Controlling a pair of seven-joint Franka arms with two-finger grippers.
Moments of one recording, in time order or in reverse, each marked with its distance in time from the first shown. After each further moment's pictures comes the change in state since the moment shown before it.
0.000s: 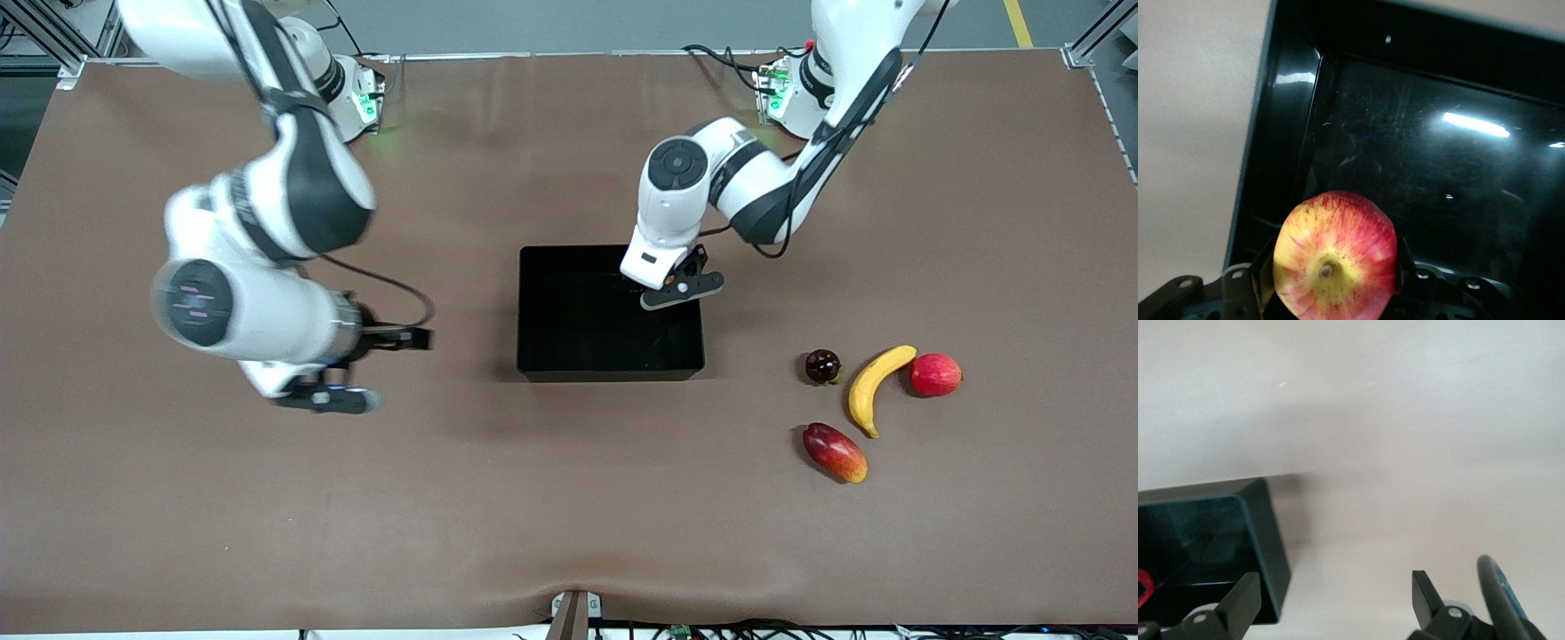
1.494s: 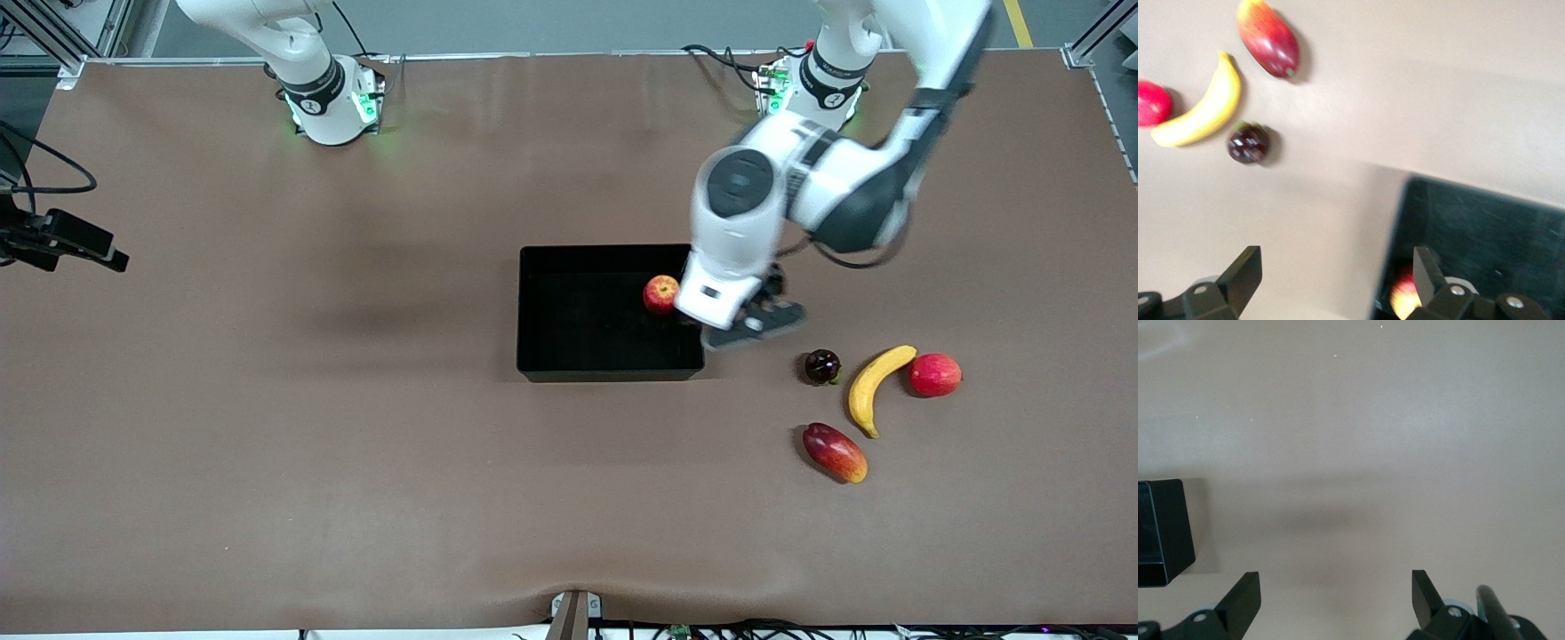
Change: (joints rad) left arm 0.156 -0.052 0.006 0.341 -0.002 -0.427 0.311; right arm -0.217 -0.478 -0.135 -0.366 -0.113 0.037 -0.443
